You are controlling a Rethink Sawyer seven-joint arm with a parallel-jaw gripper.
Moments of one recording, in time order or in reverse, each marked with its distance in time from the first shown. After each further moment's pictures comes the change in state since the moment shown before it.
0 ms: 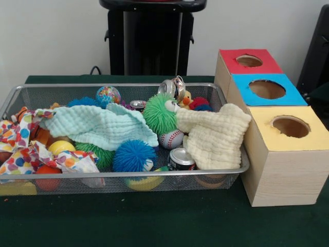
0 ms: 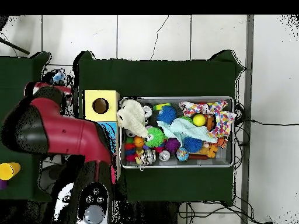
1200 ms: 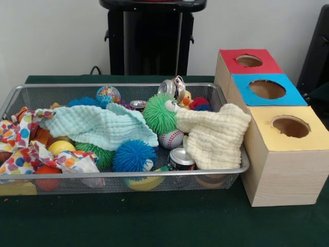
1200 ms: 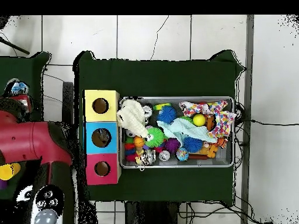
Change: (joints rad) arm 0.117 0.005 0.037 -0.109 -0.152 0.090 0.000
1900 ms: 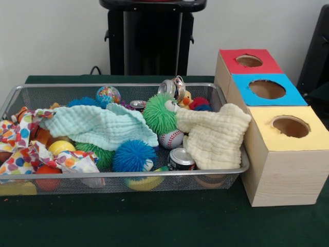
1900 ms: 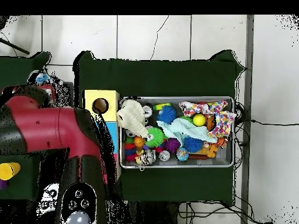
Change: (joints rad) arm -0.139 -0.065 0.014 -0.023 -0.113 0.156 0.000
